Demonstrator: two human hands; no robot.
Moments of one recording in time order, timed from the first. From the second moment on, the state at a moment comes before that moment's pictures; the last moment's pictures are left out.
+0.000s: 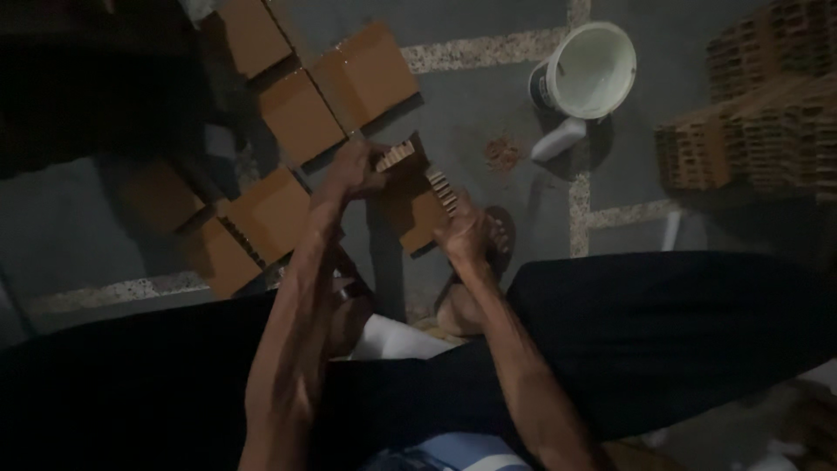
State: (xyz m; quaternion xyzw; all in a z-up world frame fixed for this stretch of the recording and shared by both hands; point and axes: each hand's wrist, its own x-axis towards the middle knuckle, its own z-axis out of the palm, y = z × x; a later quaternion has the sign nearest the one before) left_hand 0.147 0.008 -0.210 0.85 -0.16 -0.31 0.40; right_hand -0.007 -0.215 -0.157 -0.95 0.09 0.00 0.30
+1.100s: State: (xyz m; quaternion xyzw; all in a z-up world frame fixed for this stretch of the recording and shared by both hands) left_hand 0.168 -0.034 -0.173 0.85 -0.23 -0.25 0.41; right_hand 0.050 -0.178 -0.146 -0.91 0.25 0.03 0.32
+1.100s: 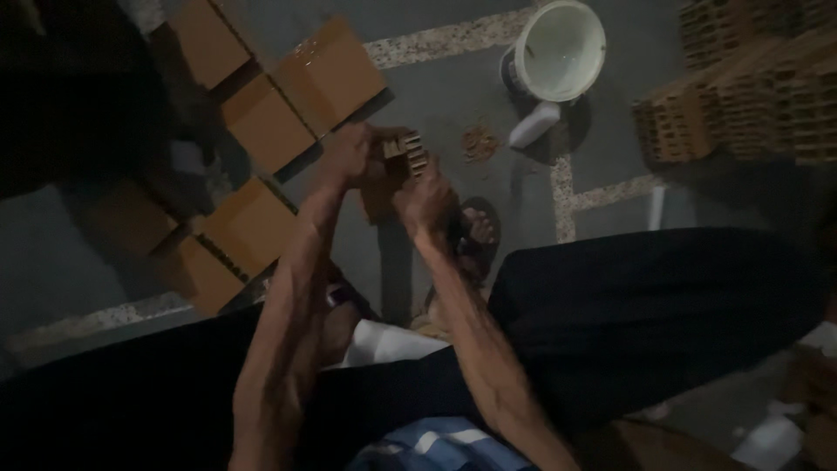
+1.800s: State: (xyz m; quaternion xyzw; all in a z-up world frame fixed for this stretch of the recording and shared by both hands) left_hand 0.144 -0.057 -0.112 0.87 -0.17 -0.11 0.44; right_hand 0.028 -0.311 -0.213 -0.88 0.29 -0.15 0.34
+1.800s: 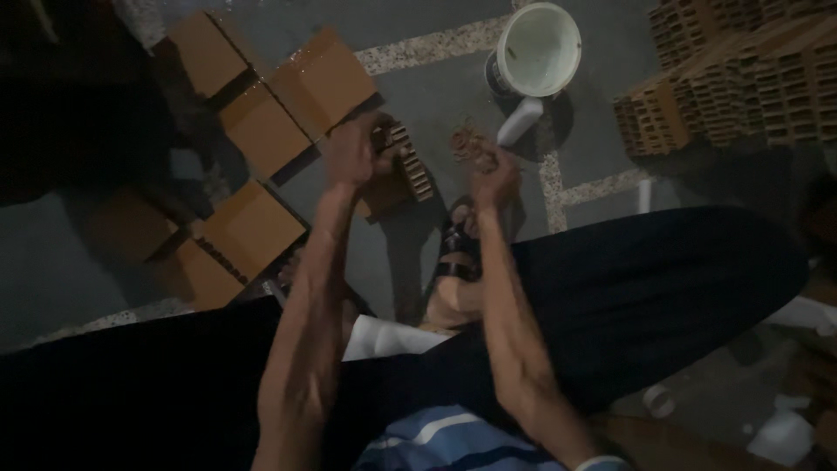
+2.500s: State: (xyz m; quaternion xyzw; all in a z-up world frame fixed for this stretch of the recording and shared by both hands) left_hand 0.117 -0.084 -0.146 0.92 -0.11 -0.03 0.37; right_hand 0.022 -0.327 -0.259 -0.91 0.29 -0.07 0.28
